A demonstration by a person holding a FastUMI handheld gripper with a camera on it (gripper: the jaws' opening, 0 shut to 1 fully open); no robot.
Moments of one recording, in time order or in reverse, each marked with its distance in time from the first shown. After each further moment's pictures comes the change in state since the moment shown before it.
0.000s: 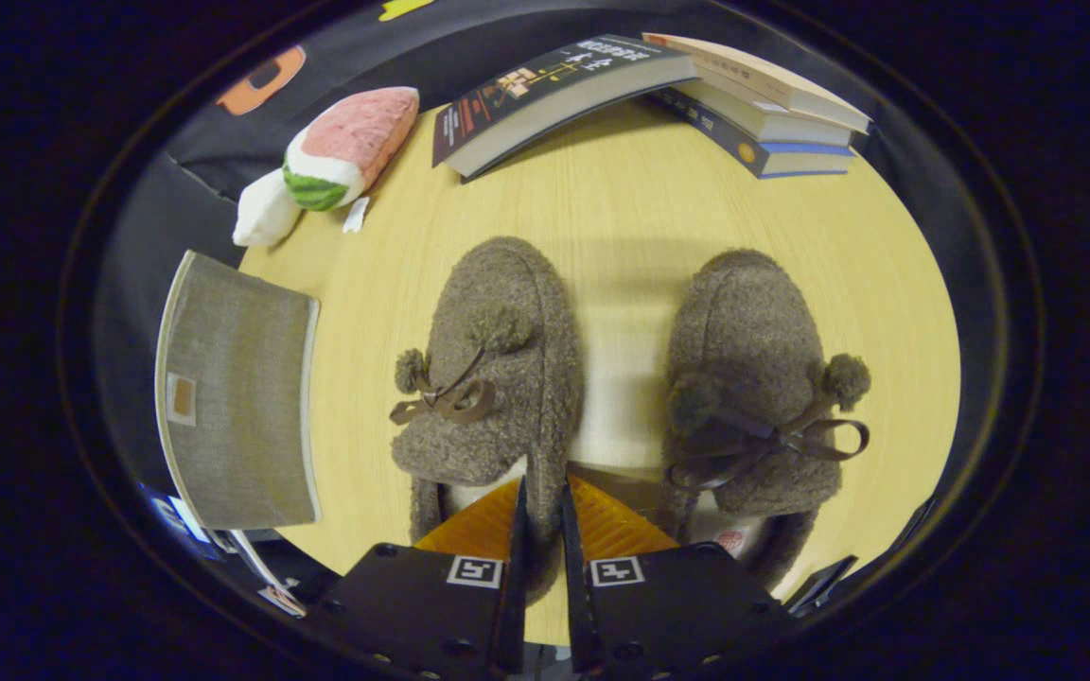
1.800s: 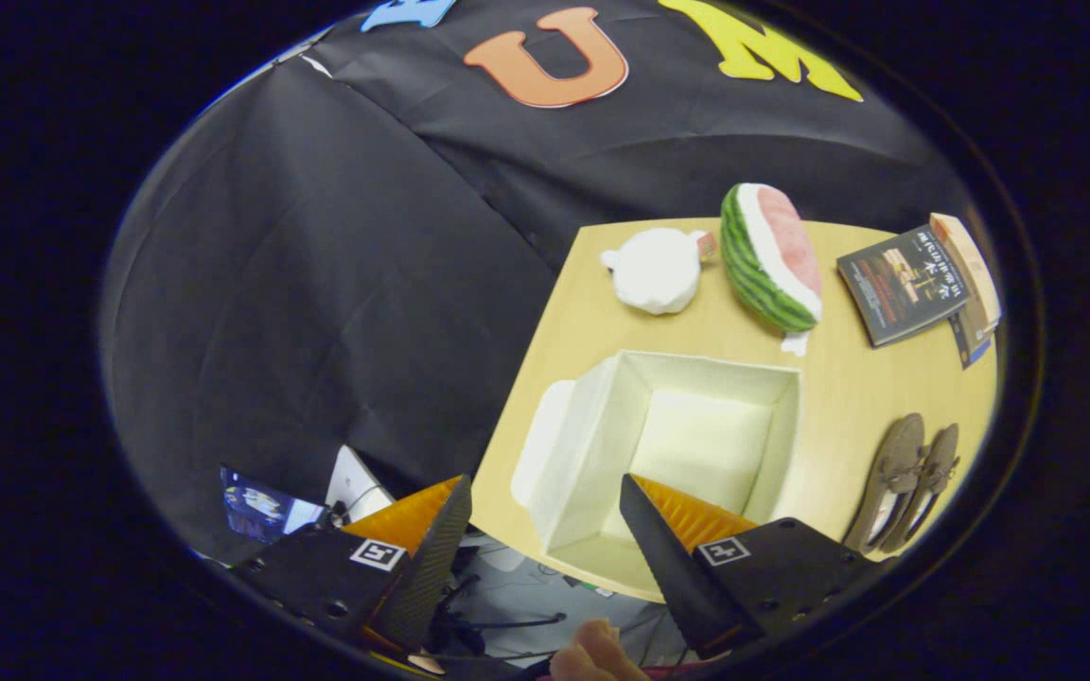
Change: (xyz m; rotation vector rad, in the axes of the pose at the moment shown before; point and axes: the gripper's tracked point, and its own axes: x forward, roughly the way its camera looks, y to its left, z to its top) arm -0.180 0.421 0.013 -0.283 -0.157 0.358
